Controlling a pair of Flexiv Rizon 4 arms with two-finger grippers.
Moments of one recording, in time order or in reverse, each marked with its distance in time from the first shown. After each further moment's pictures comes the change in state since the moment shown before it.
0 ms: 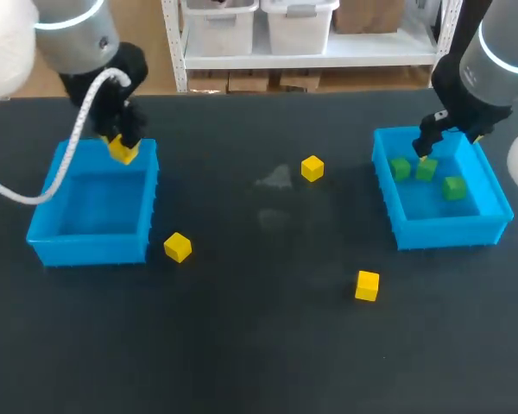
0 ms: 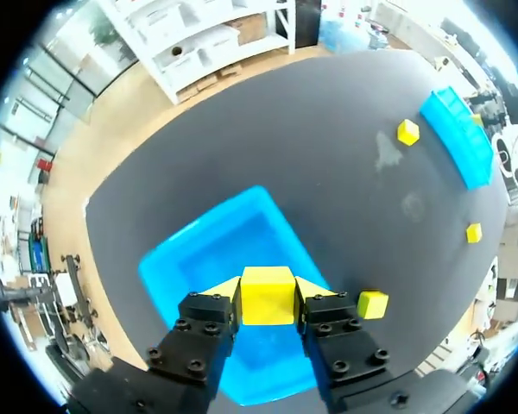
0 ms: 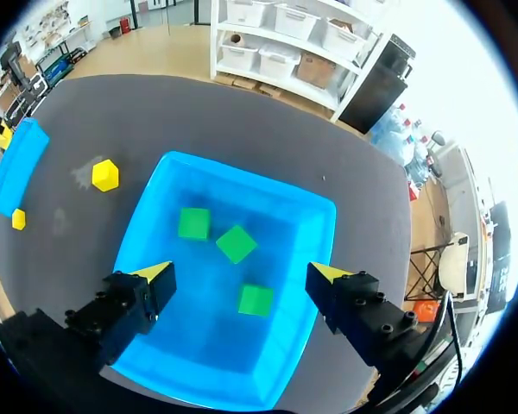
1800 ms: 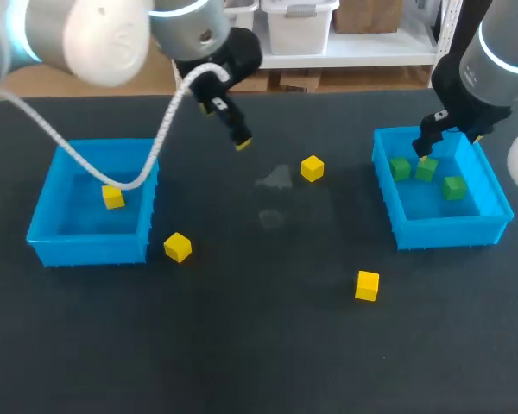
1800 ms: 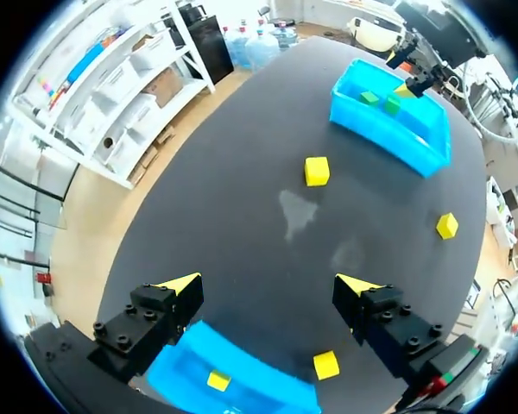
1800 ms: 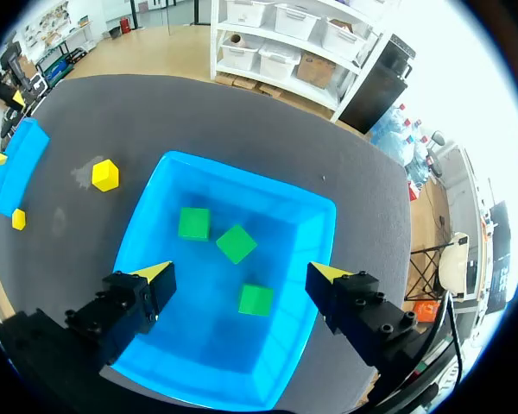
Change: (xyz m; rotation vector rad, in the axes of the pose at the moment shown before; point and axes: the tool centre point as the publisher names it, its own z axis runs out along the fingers) left arm -0.117 -0.135 -0.010 0.033 -0.124 0.458; right arm 0.000 0.000 0.000 0.000 0.000 0.000
